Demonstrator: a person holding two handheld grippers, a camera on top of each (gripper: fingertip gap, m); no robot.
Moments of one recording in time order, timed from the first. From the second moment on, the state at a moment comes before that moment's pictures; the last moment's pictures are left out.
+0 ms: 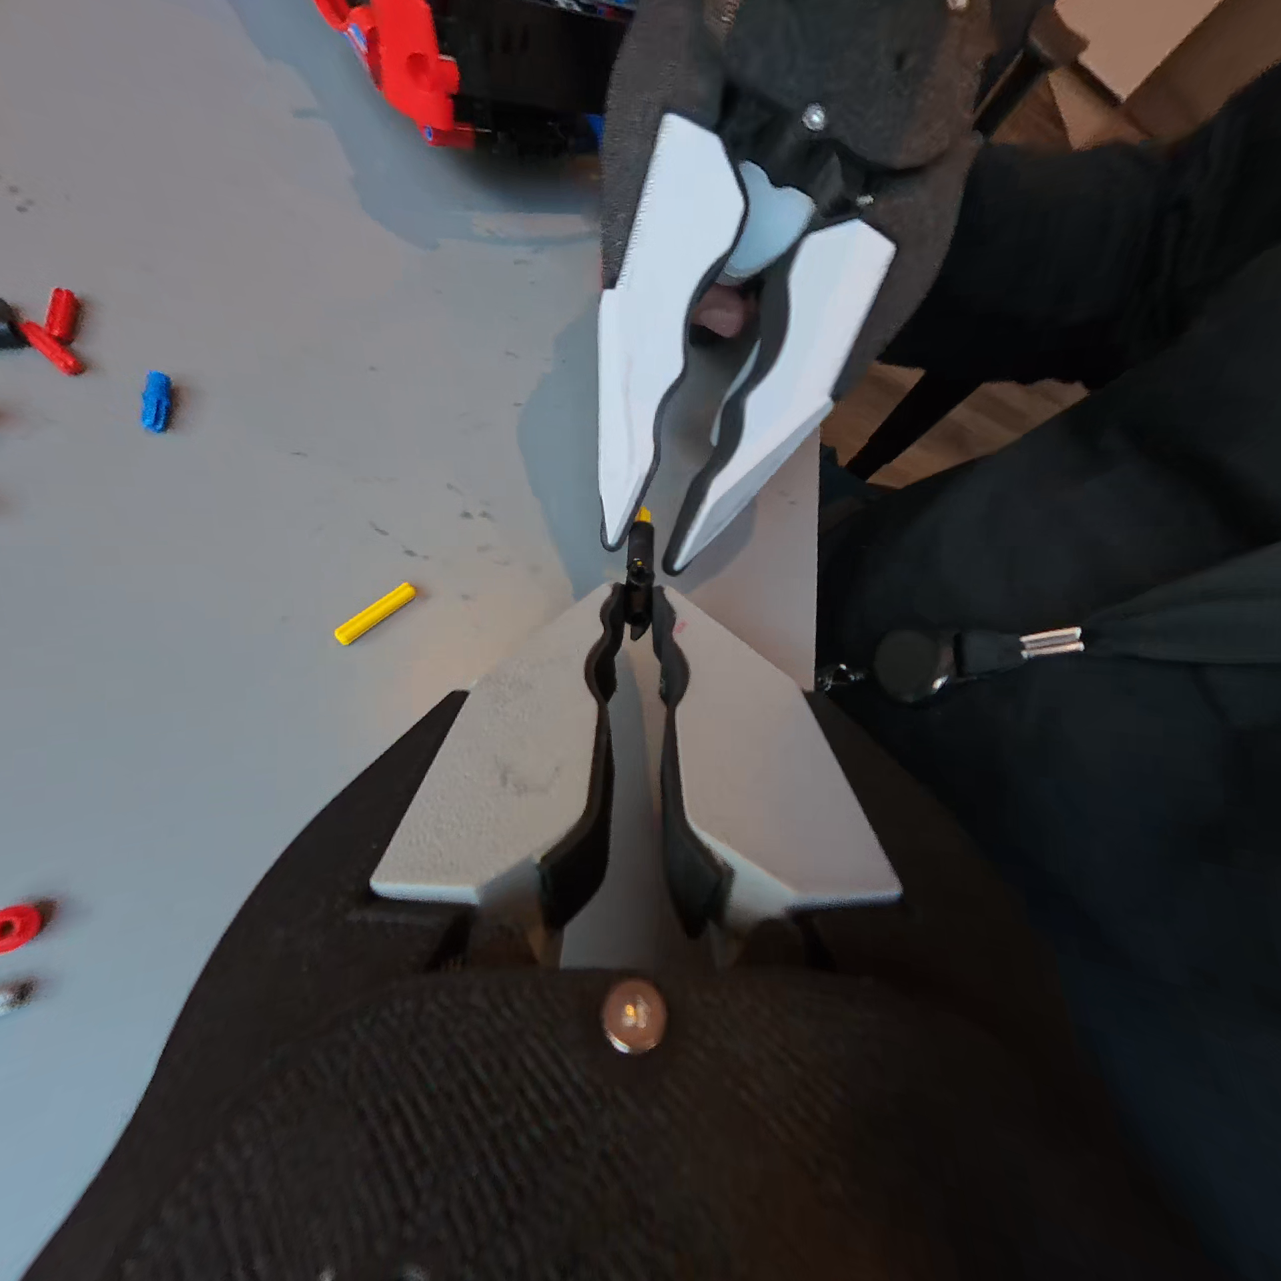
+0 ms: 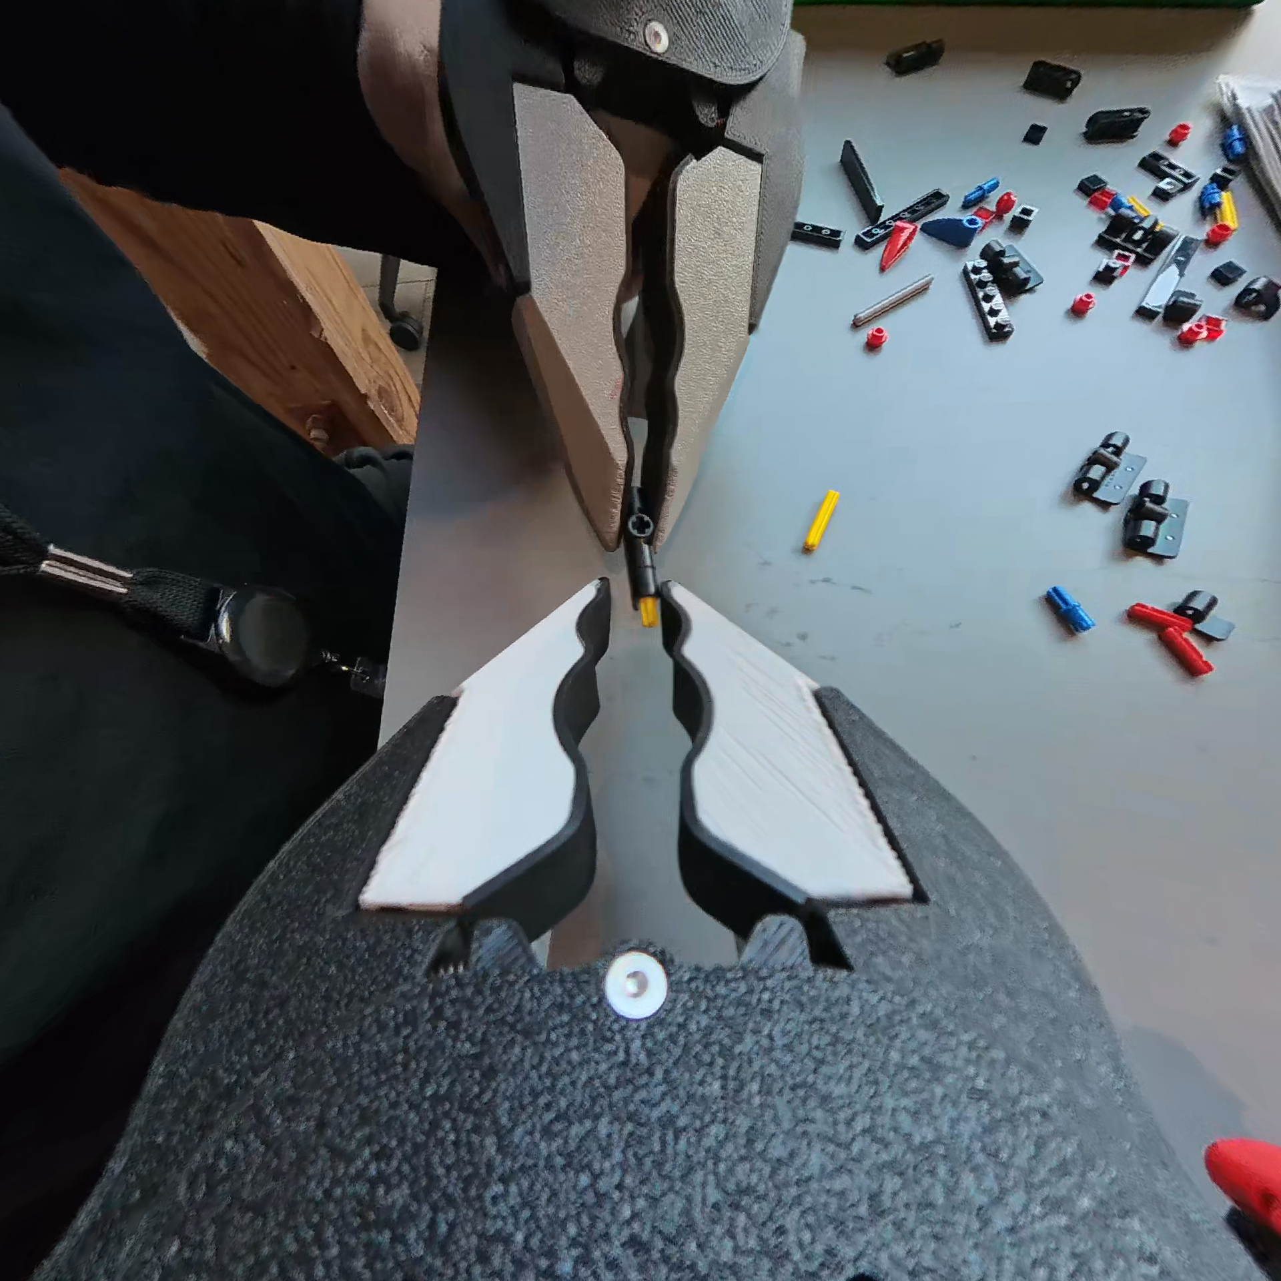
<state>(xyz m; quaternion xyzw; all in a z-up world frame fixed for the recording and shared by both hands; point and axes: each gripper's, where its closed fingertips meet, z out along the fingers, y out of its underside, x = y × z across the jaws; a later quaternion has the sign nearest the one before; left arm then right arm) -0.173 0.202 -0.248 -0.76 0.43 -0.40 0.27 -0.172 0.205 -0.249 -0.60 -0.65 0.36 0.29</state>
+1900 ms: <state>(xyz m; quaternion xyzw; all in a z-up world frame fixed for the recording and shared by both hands) -0.247 0.251 -0.182 -0.71 0.29 -0.21 0.61 -0.183 0.244 -0.216 -0.58 -0.58 0.25 0.52</state>
